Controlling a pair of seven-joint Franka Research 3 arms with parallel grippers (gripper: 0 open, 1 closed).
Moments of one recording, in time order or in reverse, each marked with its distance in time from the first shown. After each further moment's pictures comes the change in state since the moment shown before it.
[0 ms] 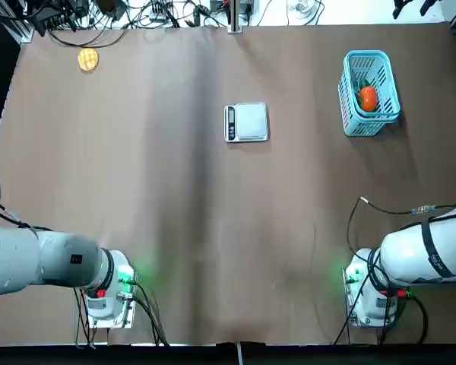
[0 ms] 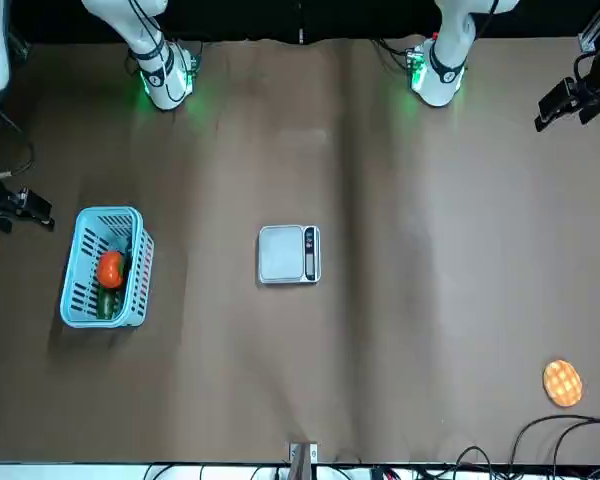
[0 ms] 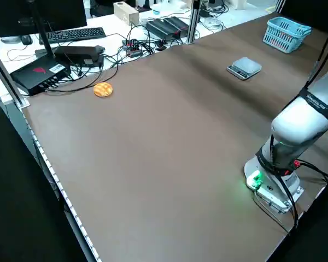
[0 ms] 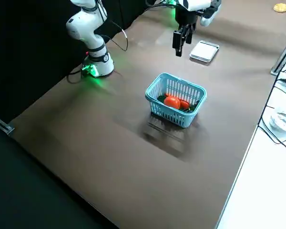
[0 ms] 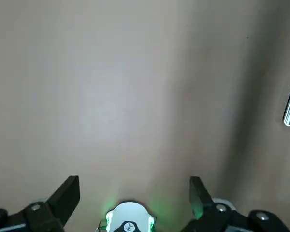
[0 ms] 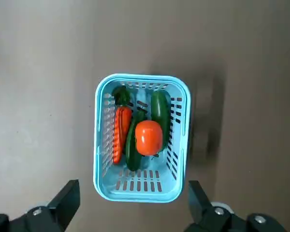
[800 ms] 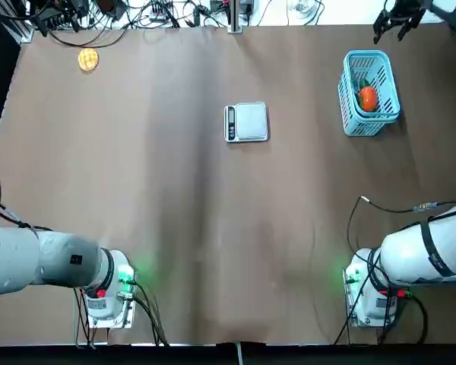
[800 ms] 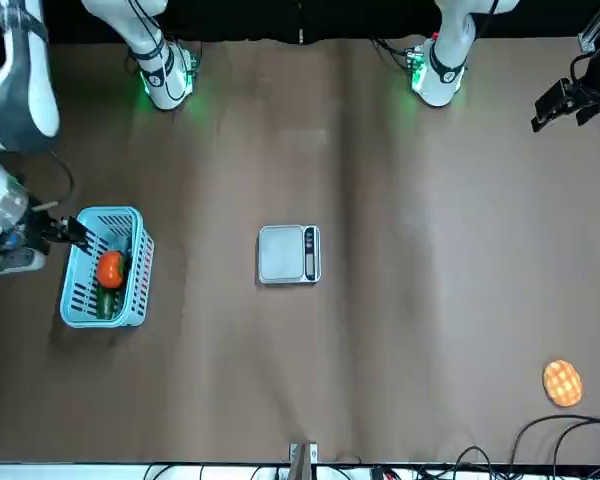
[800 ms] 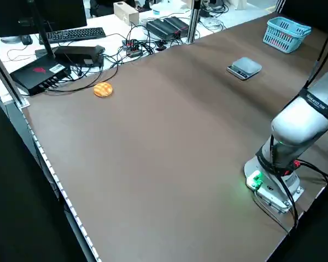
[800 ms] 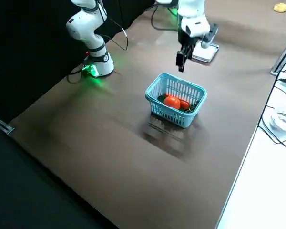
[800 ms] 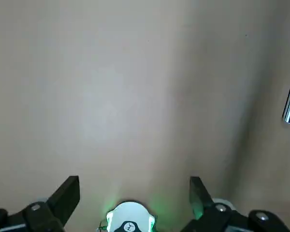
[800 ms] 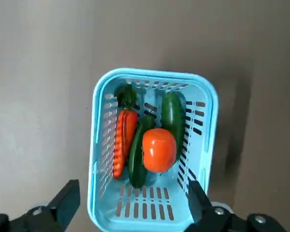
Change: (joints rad) left arm -0.008 0.004 -0.004 0.000 0.000 0.000 0.003; right arm 0.016 0.032 0.012 -0.200 0.000 0.223 -0.001
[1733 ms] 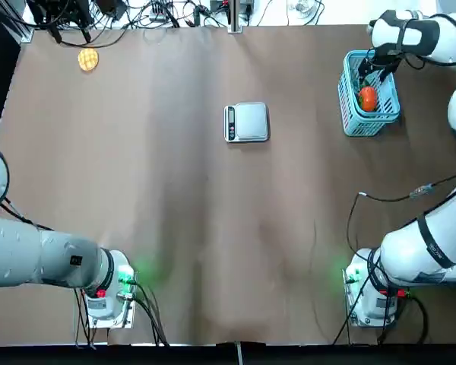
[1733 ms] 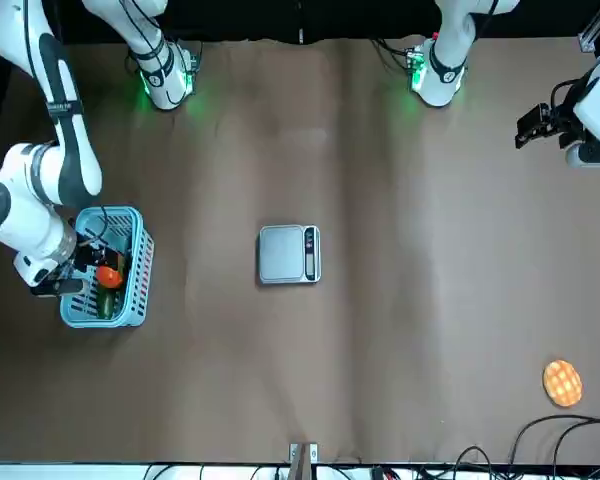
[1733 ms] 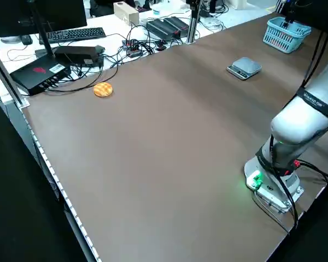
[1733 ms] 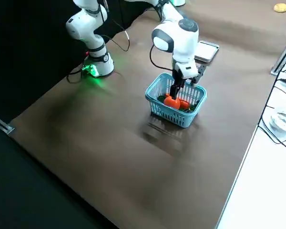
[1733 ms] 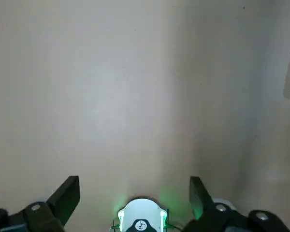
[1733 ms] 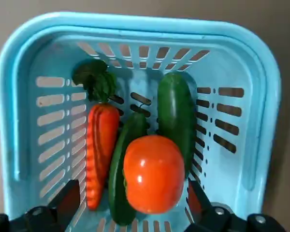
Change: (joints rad) left arm -0.018 0.076 -0.004 0.001 -0.002 0.001 0.103; right arm -0.033 0.167 -0.004 -0.177 0.000 0.293 -0.001
